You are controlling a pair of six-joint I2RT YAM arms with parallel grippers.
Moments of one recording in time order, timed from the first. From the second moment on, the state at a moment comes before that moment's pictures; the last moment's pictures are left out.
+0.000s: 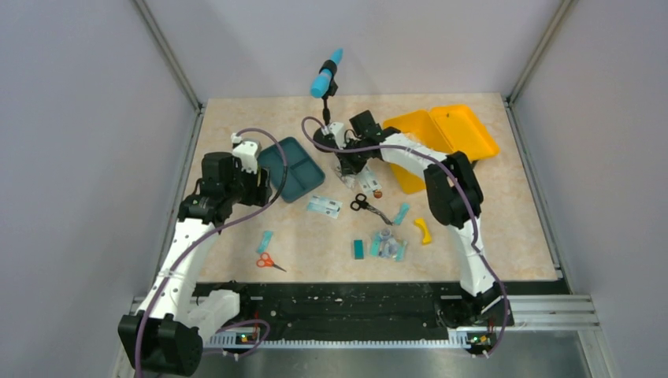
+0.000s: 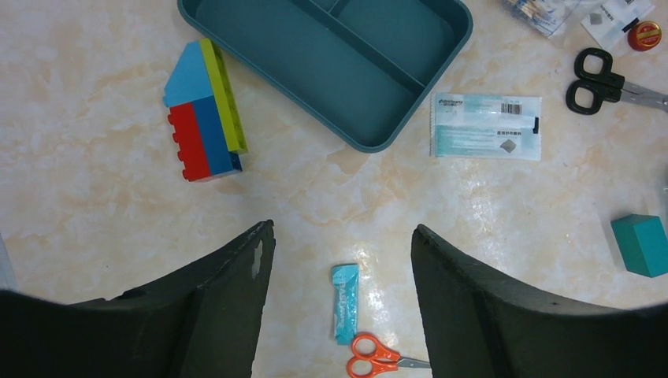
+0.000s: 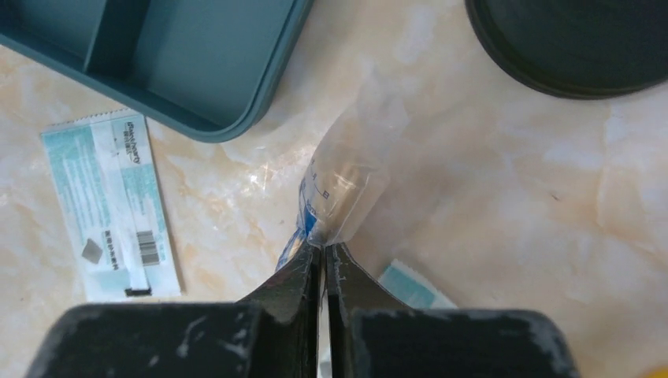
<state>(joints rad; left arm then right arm) -0.10 0.98 0.90 -0.59 0.17 0.08 0.57 2.27 1.80 -0.48 -0.42 -0.35</state>
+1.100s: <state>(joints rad) -0.11 1.06 0.93 -0.50 0.33 0.16 0.23 1.84 1.42 -0.36 -0.33 -1.47</state>
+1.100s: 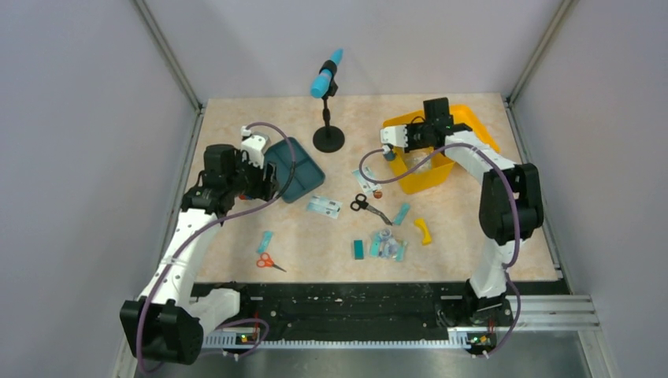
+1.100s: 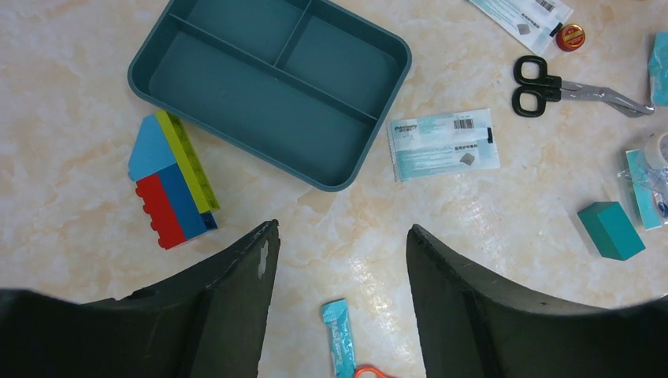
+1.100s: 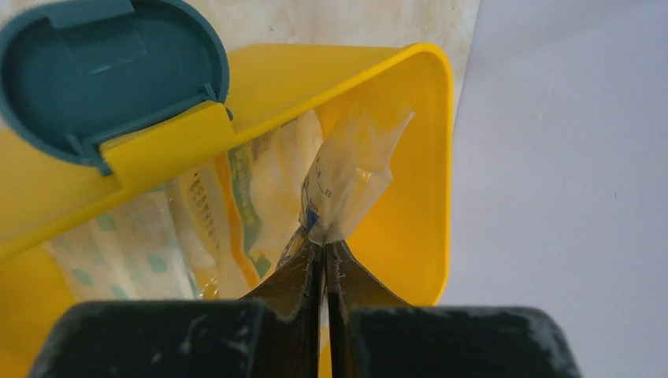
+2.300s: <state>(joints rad) -0.11 1.18 0.93 -0.55 0.38 0.18 0.43 1.48 1.20 -0.63 -0.53 -0.93</state>
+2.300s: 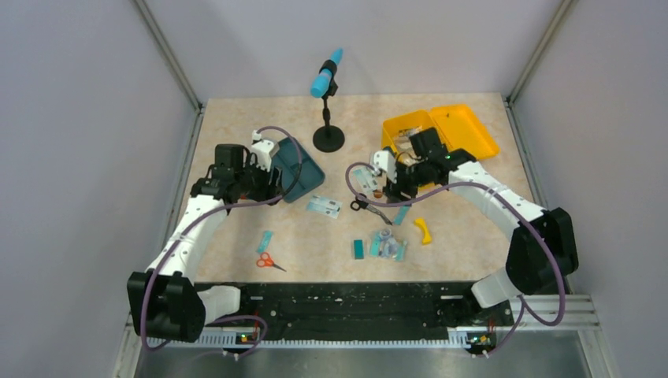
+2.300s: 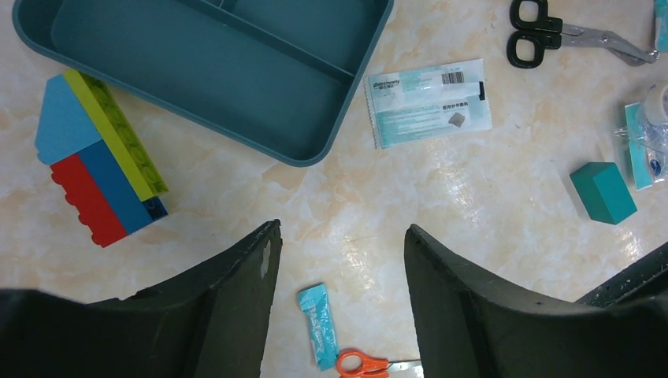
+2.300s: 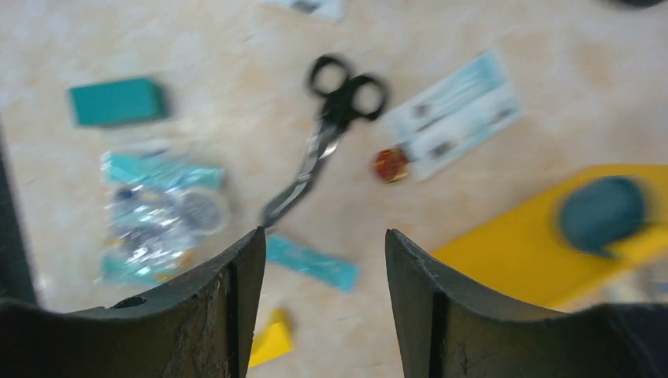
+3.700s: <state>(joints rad) -0.10 1.16 0.86 -0.53 0.38 0.15 0.60 1.53 0.86 -0.58 -0.38 -0.72</state>
